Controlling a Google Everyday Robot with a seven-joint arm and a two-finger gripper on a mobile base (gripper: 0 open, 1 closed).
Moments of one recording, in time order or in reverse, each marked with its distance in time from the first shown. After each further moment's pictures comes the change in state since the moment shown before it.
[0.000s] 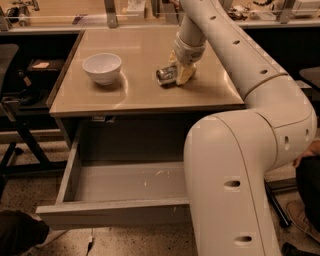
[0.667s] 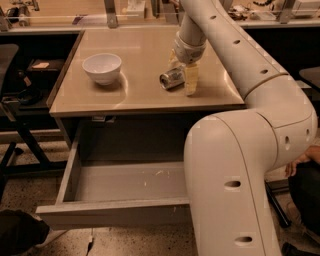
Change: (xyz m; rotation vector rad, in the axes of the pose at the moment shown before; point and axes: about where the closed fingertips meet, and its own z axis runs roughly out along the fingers) arm 0.000 0.000 0.000 0.000 0.000 0.000
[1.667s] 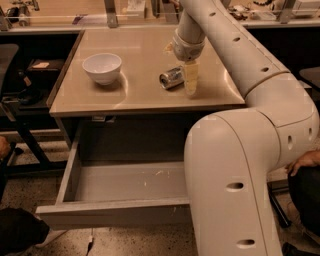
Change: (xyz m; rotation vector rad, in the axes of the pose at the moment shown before) arm -0.005 -0.002 -0.011 0.014 0.003 0.000
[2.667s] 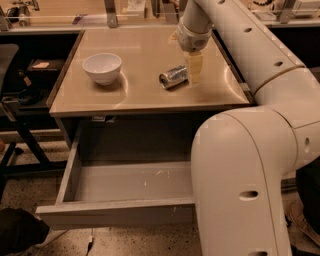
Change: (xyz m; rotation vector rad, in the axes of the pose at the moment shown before) arm 0.002 -0.001 -0.040 0.054 0.026 0.048
